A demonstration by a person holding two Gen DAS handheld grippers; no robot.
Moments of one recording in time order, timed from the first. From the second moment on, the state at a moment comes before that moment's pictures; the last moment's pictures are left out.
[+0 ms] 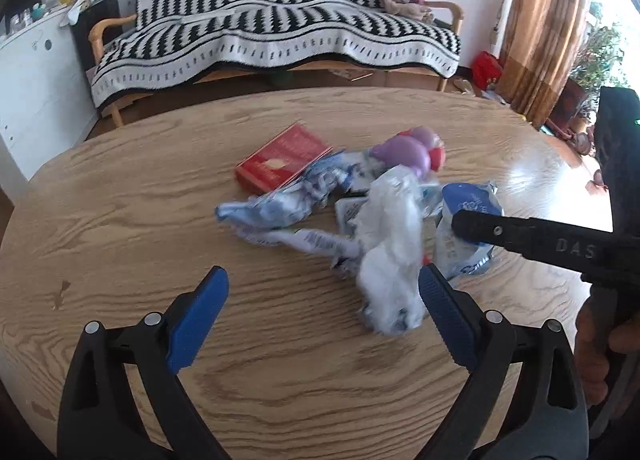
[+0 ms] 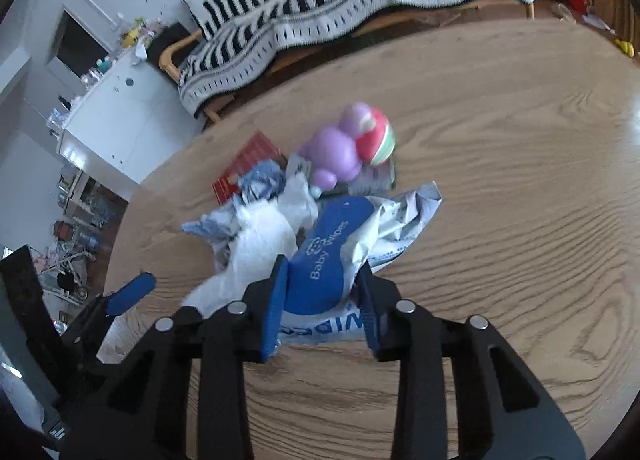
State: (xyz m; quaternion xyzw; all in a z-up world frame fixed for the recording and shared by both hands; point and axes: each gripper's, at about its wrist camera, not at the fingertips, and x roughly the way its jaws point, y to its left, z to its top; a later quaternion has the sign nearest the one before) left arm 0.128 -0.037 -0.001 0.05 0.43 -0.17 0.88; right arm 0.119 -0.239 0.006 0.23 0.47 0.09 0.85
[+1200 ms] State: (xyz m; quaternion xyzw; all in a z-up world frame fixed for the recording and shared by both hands) left arm 0.077 -0.213 0.036 0.09 0.39 -0.28 0.87; right arm -0.021 -0.422 0.044 0.24 0.42 -0.05 0.88
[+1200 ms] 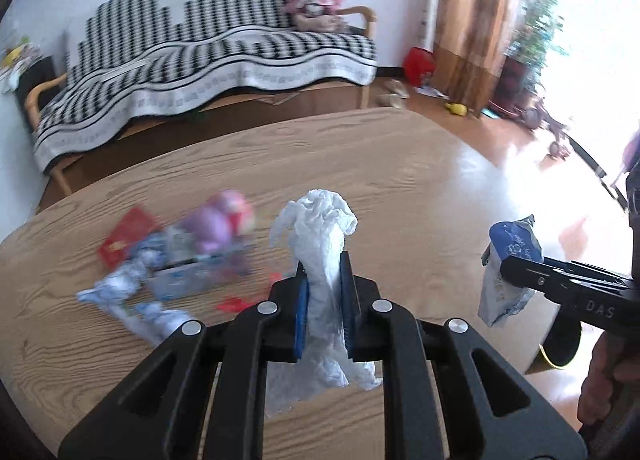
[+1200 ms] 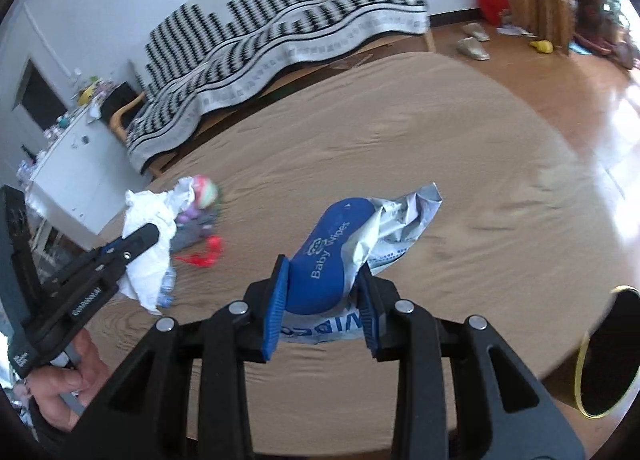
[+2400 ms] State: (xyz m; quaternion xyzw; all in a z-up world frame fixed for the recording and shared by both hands) left arm -0.183 -0.617 -0.136 0.24 0.45 -0.60 0.62; right arm -0.370 -0.723 -0.071 0.38 0.41 -0.40 0.73
